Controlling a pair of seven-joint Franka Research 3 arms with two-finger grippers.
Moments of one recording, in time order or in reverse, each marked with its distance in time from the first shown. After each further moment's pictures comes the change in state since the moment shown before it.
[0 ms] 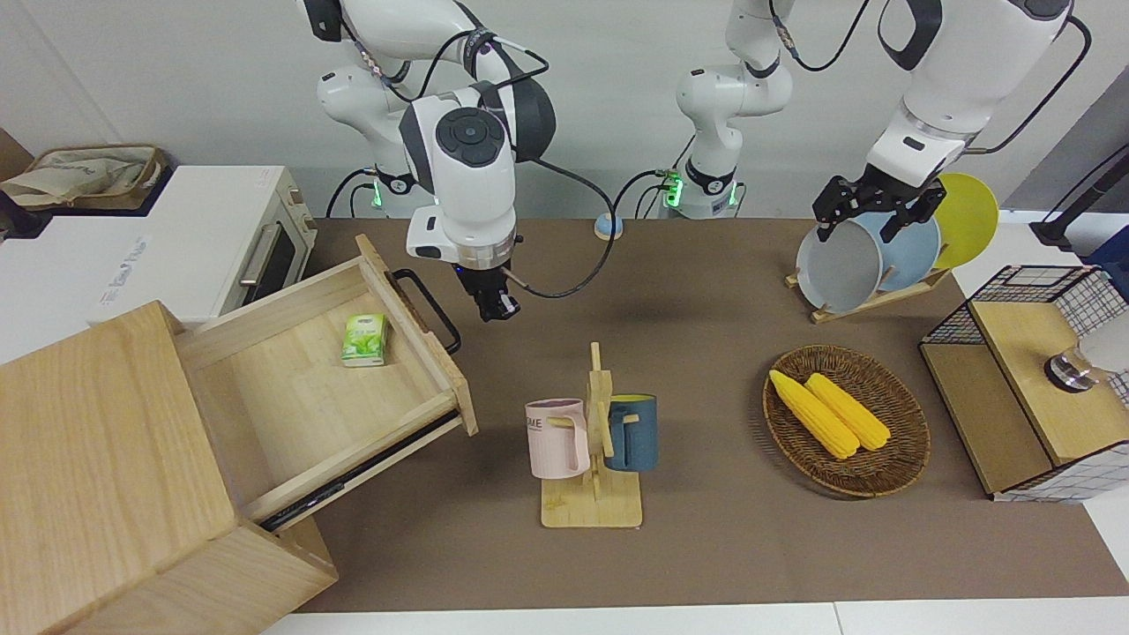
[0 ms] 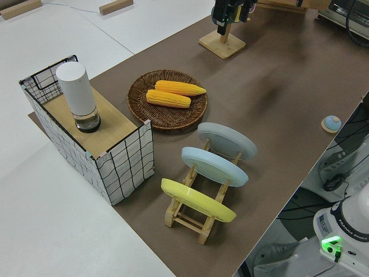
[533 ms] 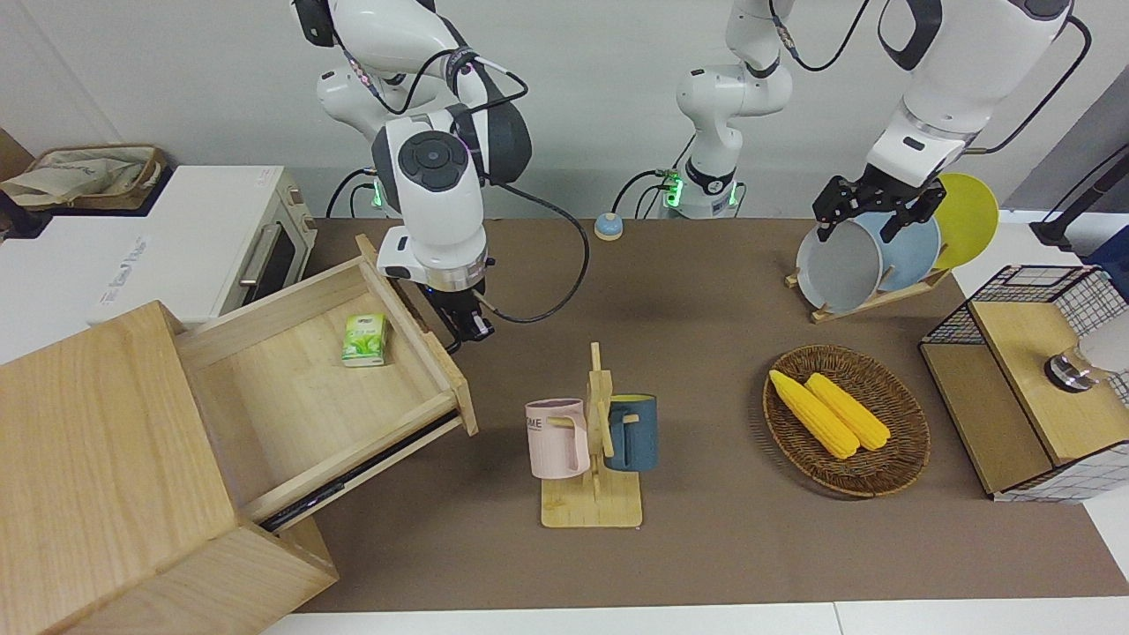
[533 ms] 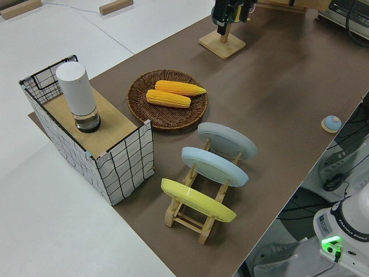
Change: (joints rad) left arm 0.000 0.000 0.000 0.000 0.000 0.000 0.000; right arm -0.059 0.020 -0.002 0.000 -0.001 0.039 -0.010
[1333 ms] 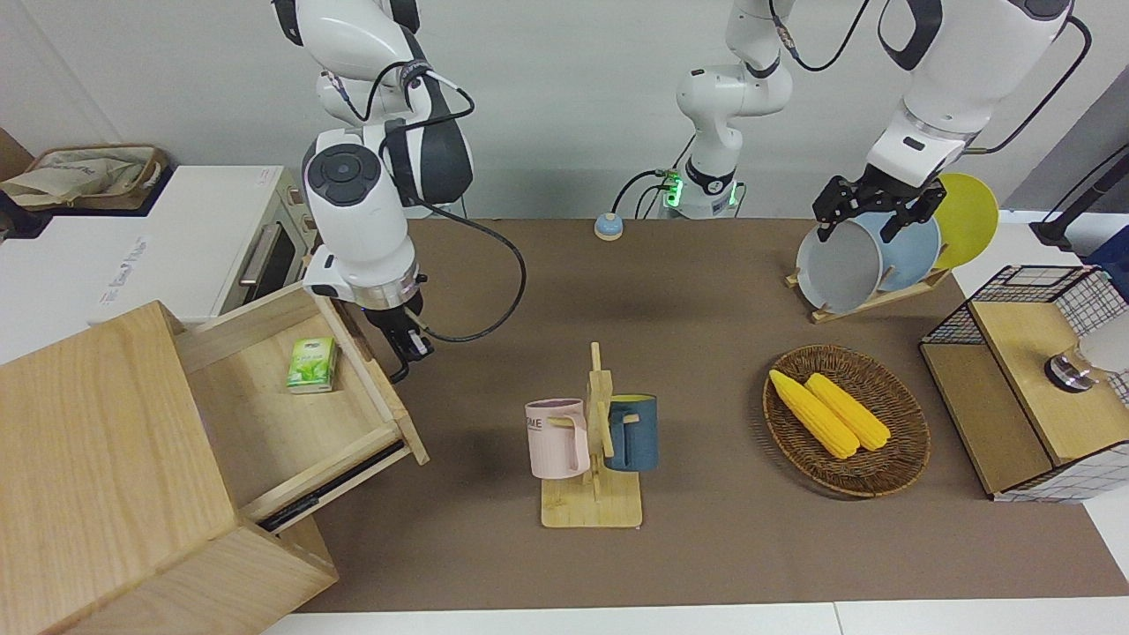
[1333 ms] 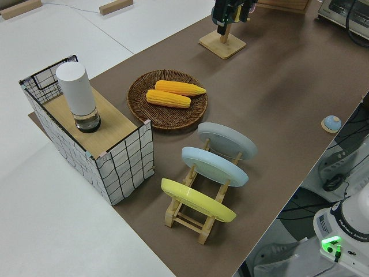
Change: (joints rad) left arm 0.000 0.000 0.000 0.000 0.000 0.000 0.000; right arm -0.130 0.002 -0.001 0.003 -0.002 0.033 -0.134
